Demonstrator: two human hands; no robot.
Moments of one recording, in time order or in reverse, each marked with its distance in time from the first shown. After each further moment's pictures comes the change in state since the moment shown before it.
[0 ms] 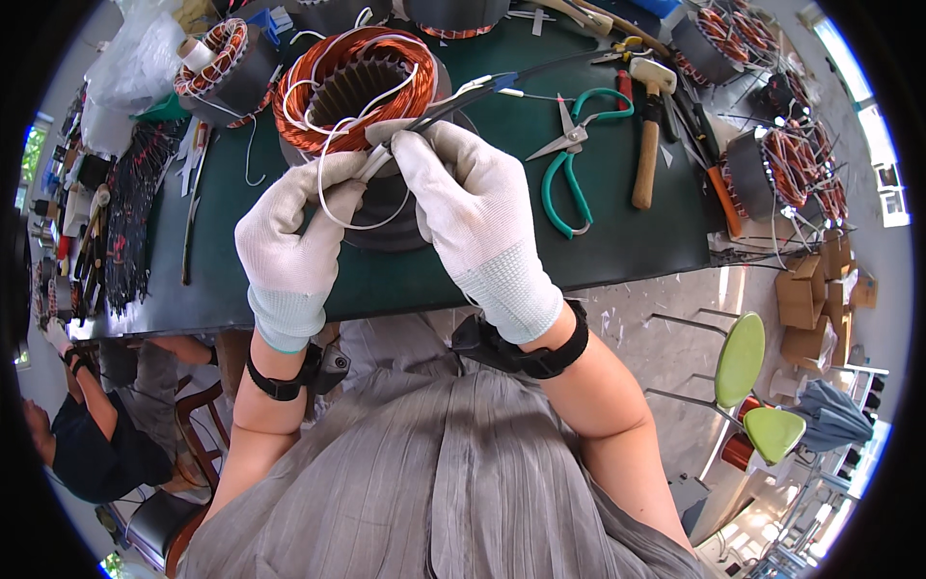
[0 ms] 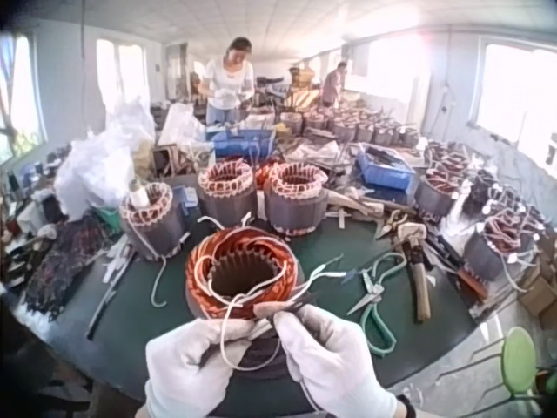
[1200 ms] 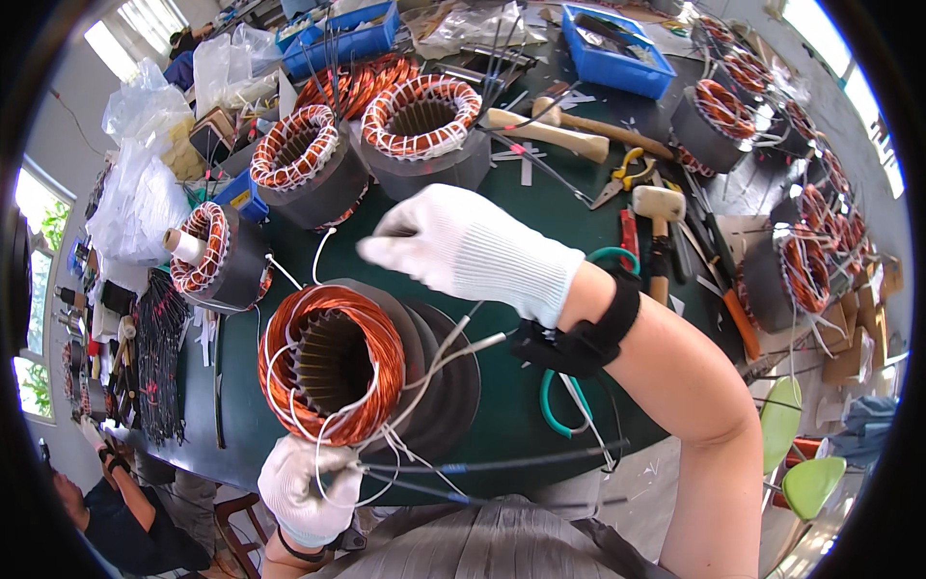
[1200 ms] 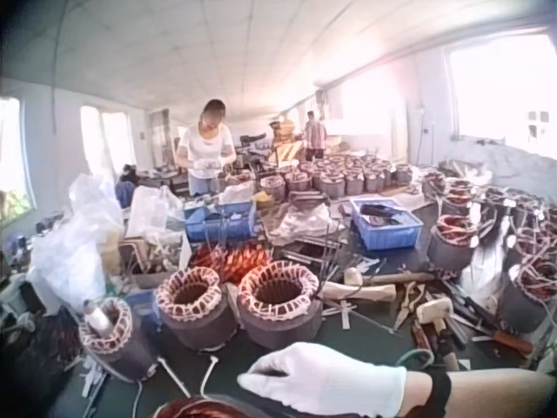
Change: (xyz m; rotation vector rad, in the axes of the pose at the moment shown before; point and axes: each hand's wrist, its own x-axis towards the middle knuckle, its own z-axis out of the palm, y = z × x) left_hand 0.023 0.019 -0.013 0.437 -0.197 -0.003; right_hand 0.198 -0.043 -0.062 -0.707 -0.484 -0.095
